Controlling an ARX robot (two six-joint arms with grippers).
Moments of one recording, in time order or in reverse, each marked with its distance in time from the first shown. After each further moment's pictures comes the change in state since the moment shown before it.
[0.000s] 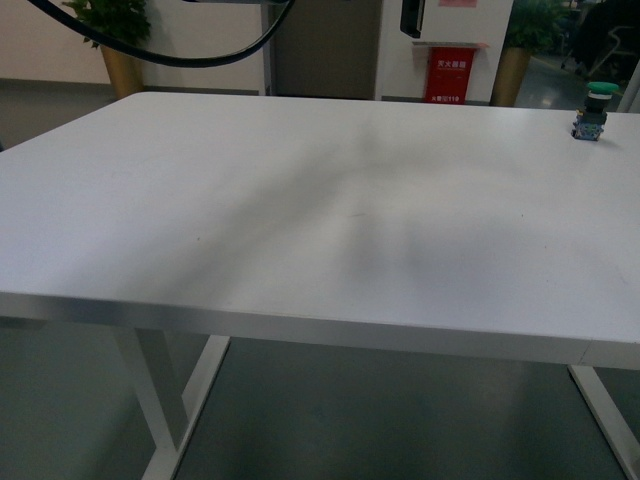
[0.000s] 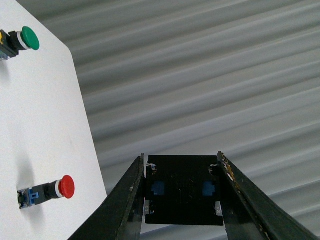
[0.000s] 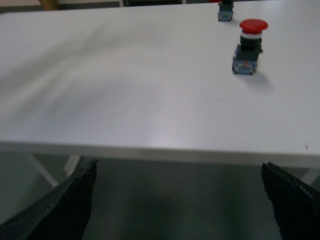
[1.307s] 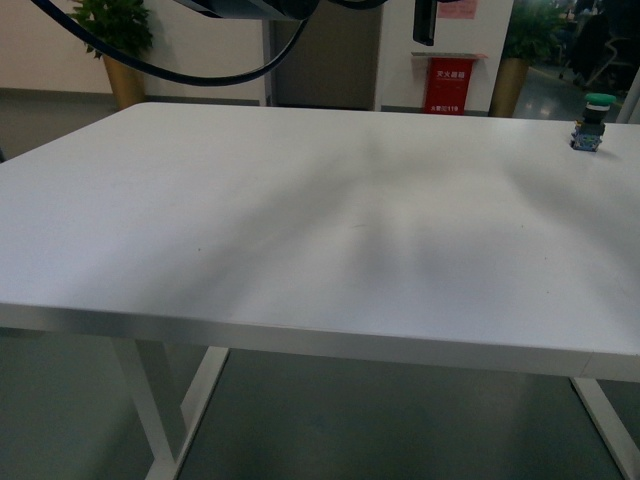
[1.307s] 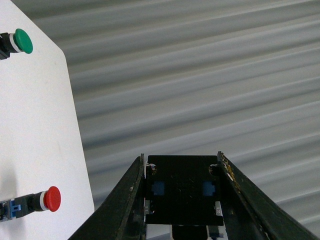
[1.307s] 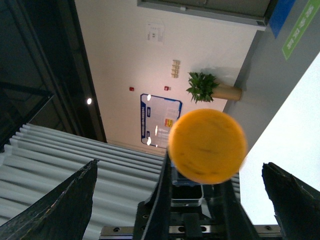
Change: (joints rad) left arm -0.014 0.068 0.117 -0.032 -0.047 -0.072; right arm 0.167 1.261 0.830 0.890 -0.052 1.371
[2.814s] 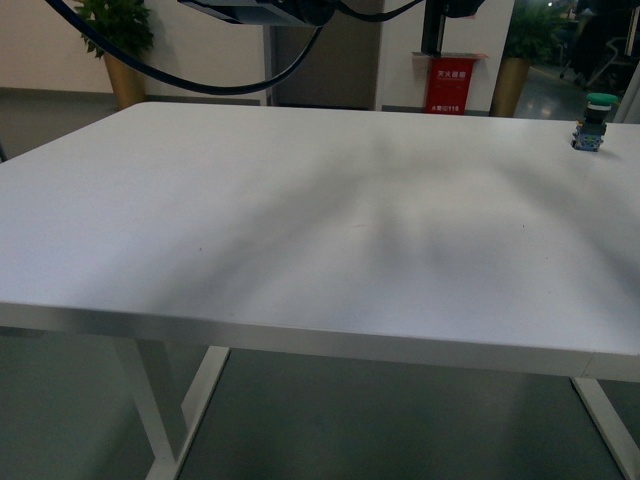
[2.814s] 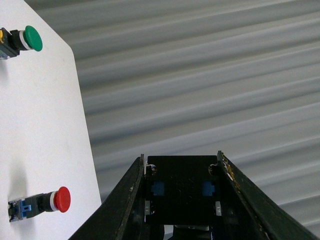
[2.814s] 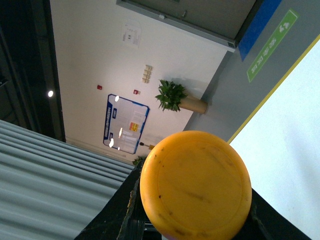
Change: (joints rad) left arm -0.010 0.068 0.116 -0.087 0.017 0.033; right arm 0.003 0.121 0.134 -0.114 0.059 -0.198
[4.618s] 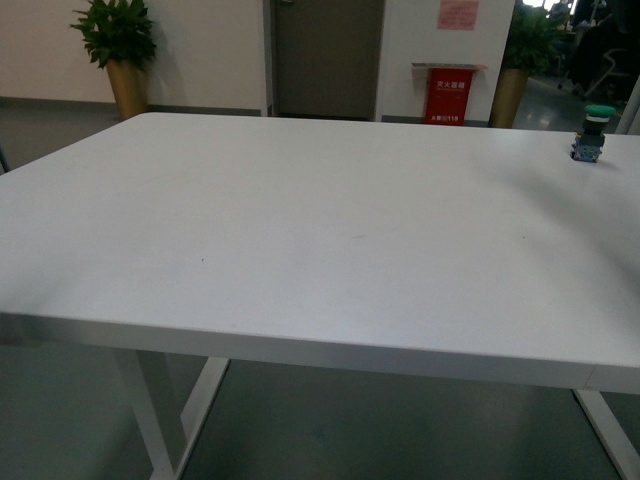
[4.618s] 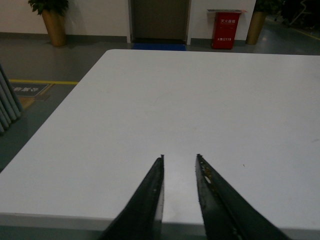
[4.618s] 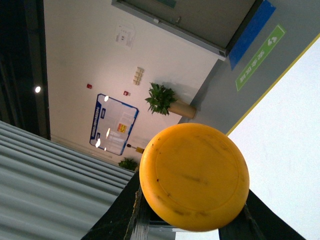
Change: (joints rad) left arm 0.386 -1.525 -2.018 0.173 -0.665 1.511; right arm -0.039 -0.032 -0.040 -0.011 -0.007 -0.070
